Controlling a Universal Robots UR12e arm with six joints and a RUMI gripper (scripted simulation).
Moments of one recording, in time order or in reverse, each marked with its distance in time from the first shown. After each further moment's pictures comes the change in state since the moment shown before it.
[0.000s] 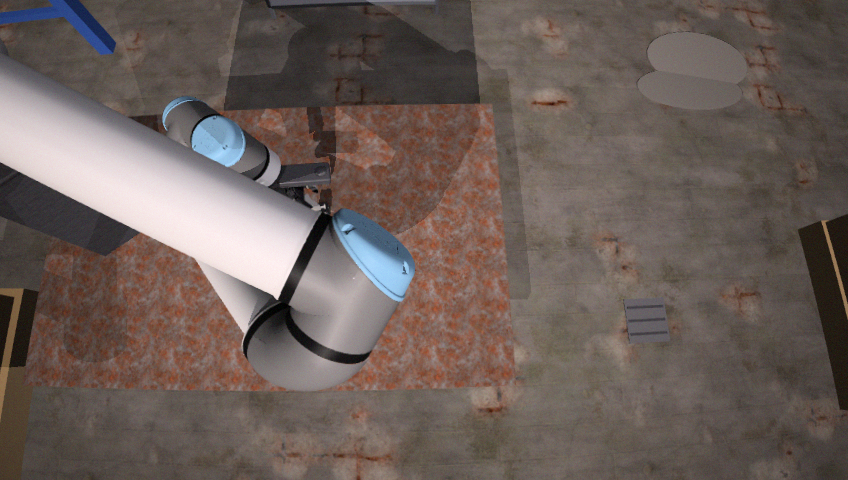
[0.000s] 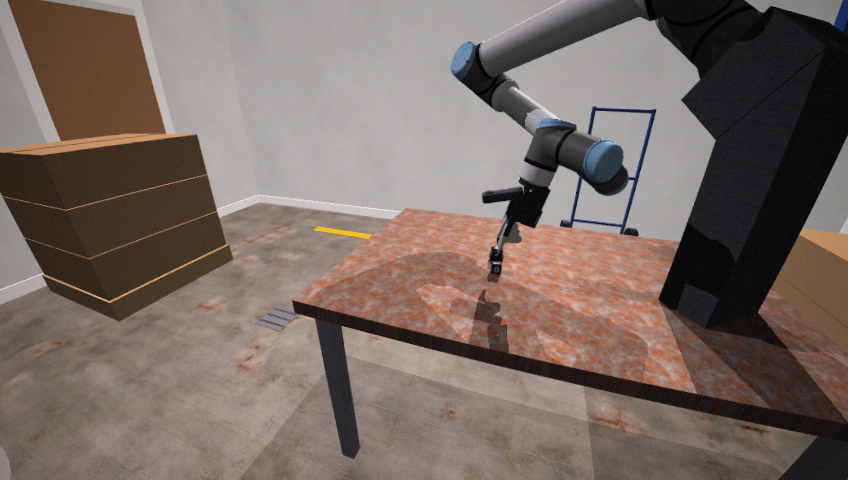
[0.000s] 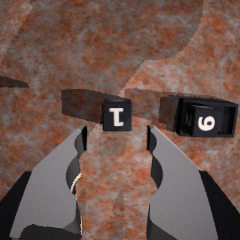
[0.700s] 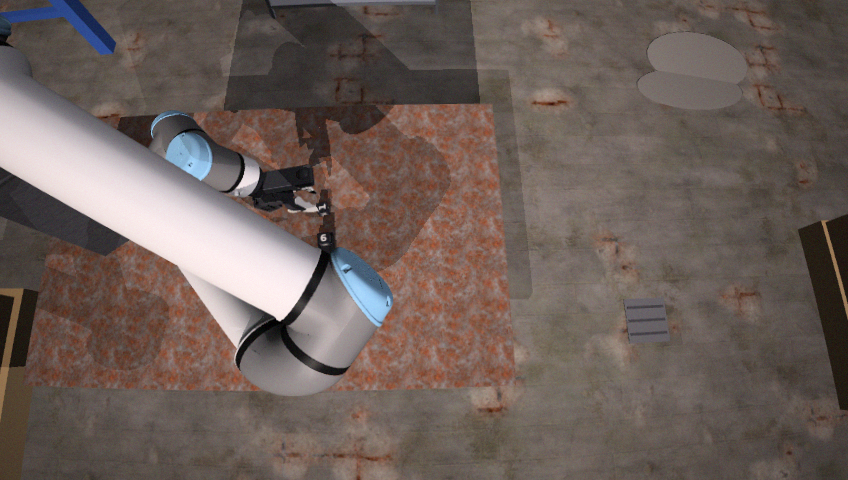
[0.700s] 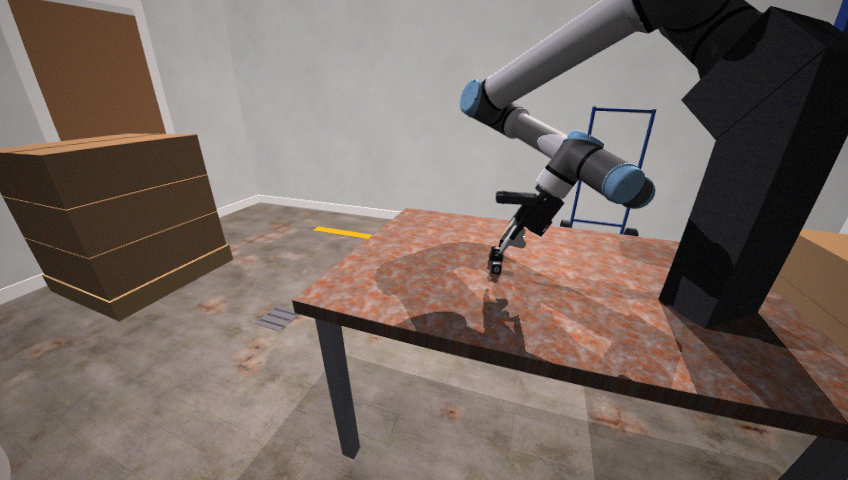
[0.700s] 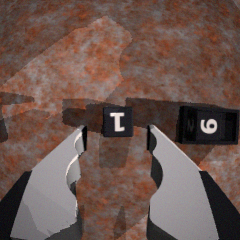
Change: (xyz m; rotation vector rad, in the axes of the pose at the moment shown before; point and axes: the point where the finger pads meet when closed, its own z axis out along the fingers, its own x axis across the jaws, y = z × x) arm -0.001 0.009 0.002 0.204 -0.001 0.002
